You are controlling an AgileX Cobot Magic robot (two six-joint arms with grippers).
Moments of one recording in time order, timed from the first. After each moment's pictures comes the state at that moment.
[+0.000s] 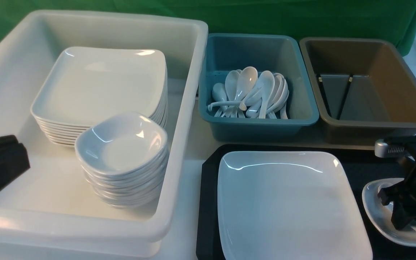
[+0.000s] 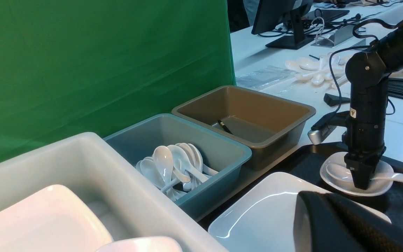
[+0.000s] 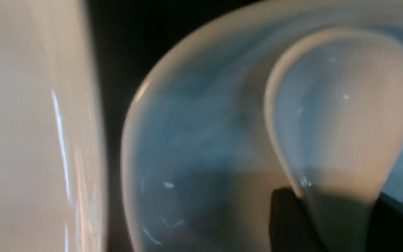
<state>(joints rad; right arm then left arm) -0.02 1.78 -1.02 0.04 0.81 -0.14 -0.47 0.38 -0.69 -0.48 0.54 0.58</state>
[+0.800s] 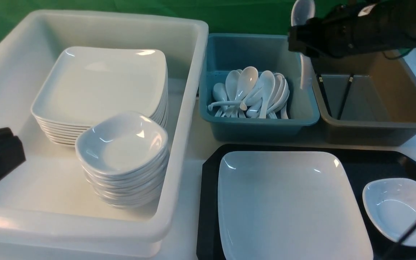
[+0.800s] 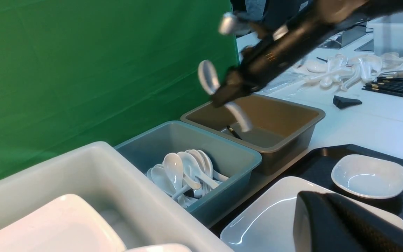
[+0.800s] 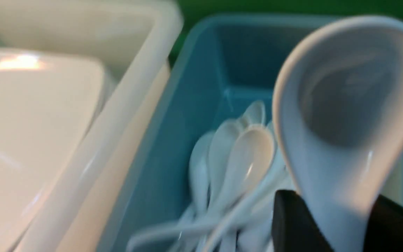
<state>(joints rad) 0.27 1.85 -1.56 0.41 0.28 -0.15 -0.47 0.38 -0.69 -0.47 0.52 0.61</state>
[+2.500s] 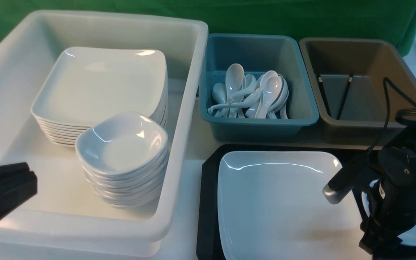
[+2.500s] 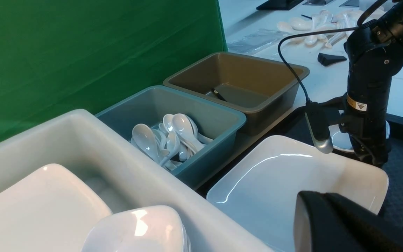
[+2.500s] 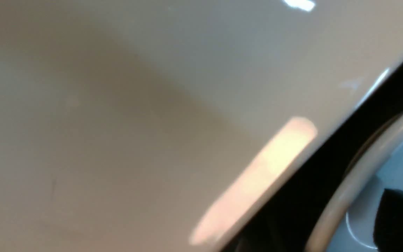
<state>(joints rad) 0.35 1.70 -0.85 -0.37 0.71 -0.09 -0.47 0.38 -0.69 -0.44 0.64 0.61</state>
